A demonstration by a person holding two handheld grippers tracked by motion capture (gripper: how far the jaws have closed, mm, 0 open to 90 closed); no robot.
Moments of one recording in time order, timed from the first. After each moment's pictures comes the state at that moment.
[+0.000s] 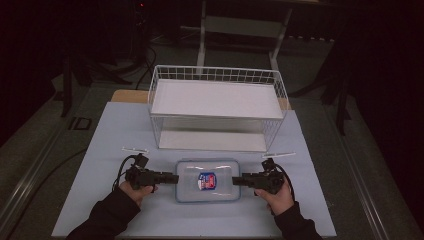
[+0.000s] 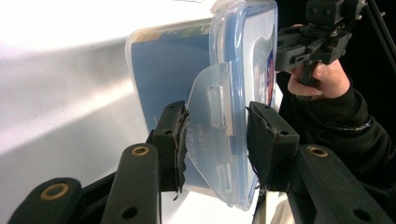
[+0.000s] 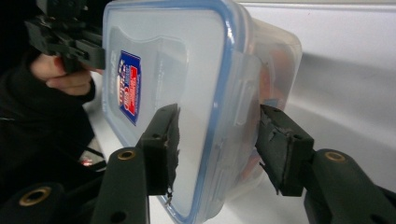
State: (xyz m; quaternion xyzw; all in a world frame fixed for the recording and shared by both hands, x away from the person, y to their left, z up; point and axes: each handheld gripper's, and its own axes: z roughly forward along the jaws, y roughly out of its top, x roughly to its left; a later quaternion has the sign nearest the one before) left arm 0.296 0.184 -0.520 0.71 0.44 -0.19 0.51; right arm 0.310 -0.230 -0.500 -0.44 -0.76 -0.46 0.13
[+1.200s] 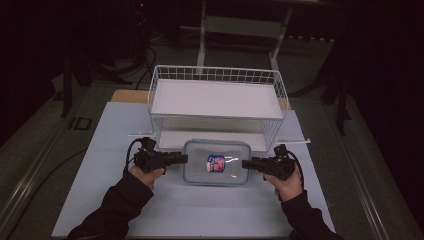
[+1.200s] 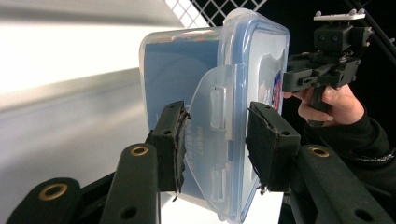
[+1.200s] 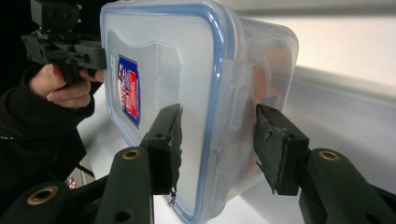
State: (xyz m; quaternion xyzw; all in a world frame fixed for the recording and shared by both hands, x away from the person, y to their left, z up) left arm 0.325 0.161 -0.477 0.70 0.43 -0.10 0.56; right arm 0.333 -0.251 -0.465 -0.42 -0.75 -0.50 0.08
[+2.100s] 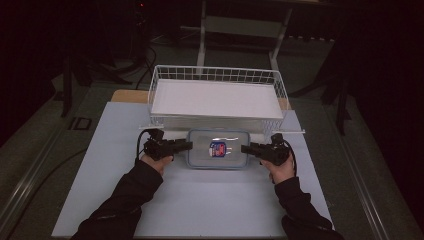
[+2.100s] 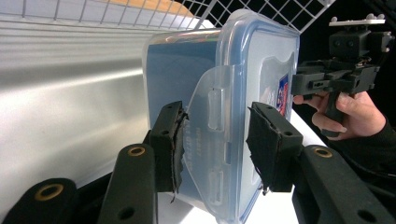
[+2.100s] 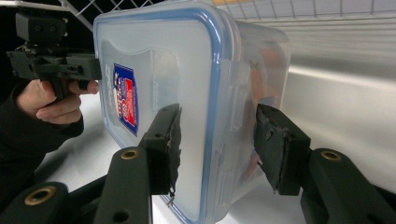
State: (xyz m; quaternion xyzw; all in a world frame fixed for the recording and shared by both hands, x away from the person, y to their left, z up) left arm 0.372 0.147 -0.502 0.70 0.43 -0.03 0.57; right arm 0.387 -0.254 -0.490 -0.42 -0.74 -0.53 0.03
